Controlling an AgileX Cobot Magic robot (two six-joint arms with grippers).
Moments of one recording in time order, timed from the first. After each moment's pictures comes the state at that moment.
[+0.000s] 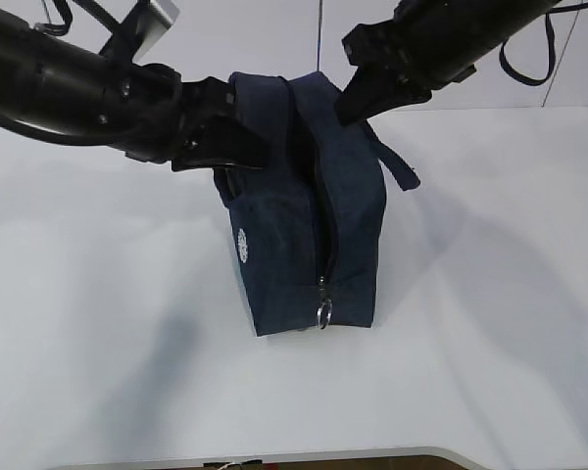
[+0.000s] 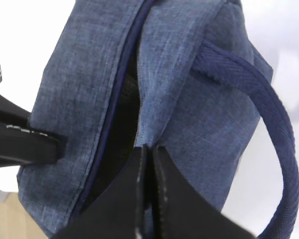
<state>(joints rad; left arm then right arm) -0.44 1.72 -1.18 -1.25 0.68 0.84 0.26 1.81 -1.62 0.62 0.99 -0.51</state>
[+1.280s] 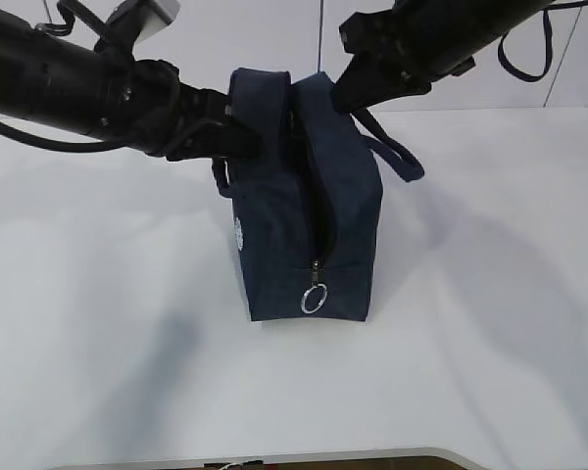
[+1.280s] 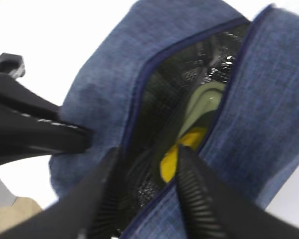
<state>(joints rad) -0.44 1.72 -1.18 -1.26 0.59 0.99 0.26 1.80 -1.62 0.62 0.93 -0.47</state>
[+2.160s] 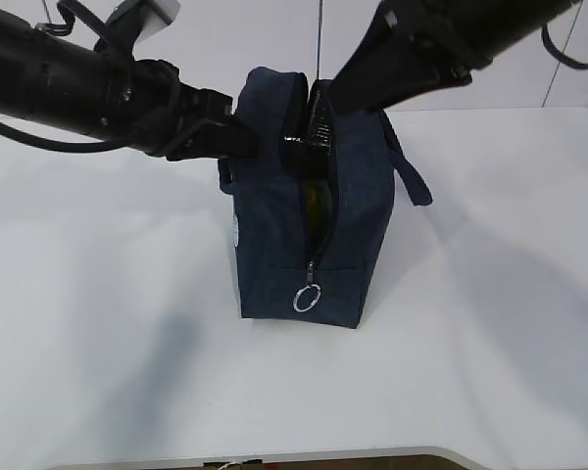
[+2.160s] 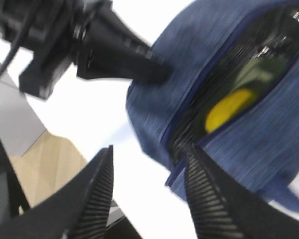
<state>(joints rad) -0.44 1.72 -1.18 -1.26 0.59 0.99 0.26 1.62 -1.52 0.72 1.10 -0.66</state>
